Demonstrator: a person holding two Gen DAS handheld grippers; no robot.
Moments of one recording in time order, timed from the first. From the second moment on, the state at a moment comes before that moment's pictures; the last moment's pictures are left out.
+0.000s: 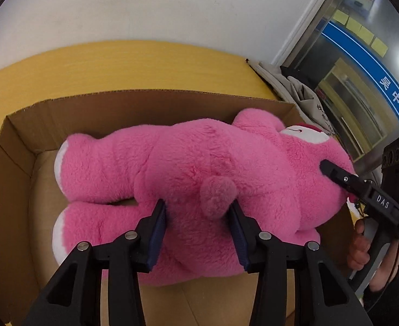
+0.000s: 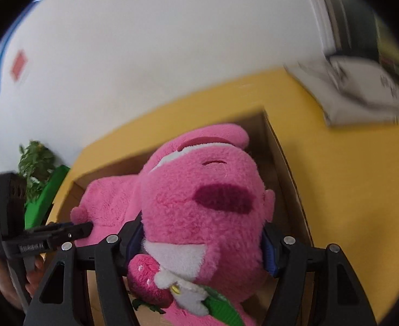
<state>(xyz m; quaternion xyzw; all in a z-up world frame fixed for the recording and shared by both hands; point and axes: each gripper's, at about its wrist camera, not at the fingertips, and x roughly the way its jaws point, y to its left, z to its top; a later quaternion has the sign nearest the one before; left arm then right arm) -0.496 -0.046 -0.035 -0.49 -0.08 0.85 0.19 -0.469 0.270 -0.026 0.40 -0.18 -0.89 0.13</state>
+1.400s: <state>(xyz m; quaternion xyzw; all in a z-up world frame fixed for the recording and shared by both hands) -0.098 -0.043 0.088 -0.32 -0.03 0.94 0.11 -0.096 0.220 0.100 0.30 0.02 -0.95 0.12</state>
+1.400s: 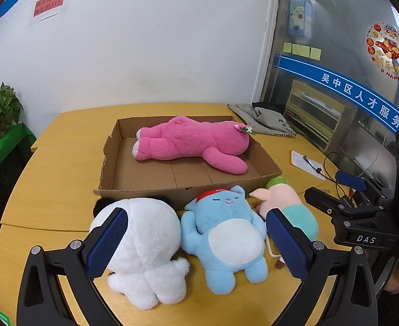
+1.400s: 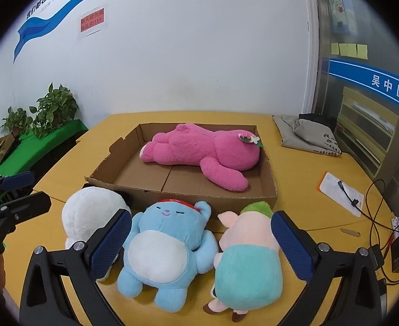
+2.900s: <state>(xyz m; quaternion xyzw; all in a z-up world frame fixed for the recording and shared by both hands) -0.127 -0.129 0.028 -0.37 -0.11 0.91 0.11 -0.097 0.152 0.053 0.32 0.03 -0.91 0.25</state>
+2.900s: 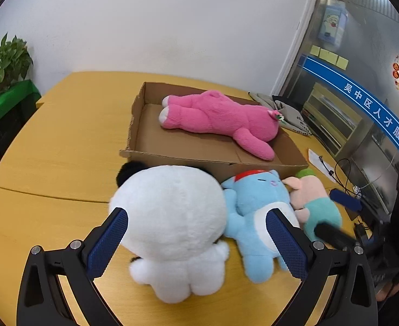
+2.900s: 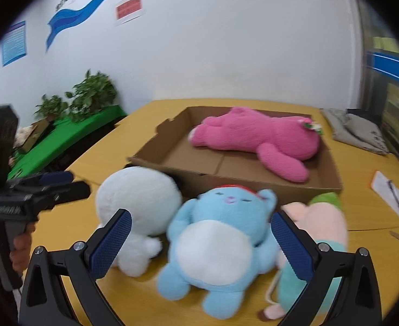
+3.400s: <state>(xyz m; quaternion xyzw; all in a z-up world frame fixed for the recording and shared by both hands) -0.205 -0.167 -0.049 -0.46 -0.15 0.85 0.20 -0.104 0.019 -0.045 0.40 0.01 -0.86 0.30</state>
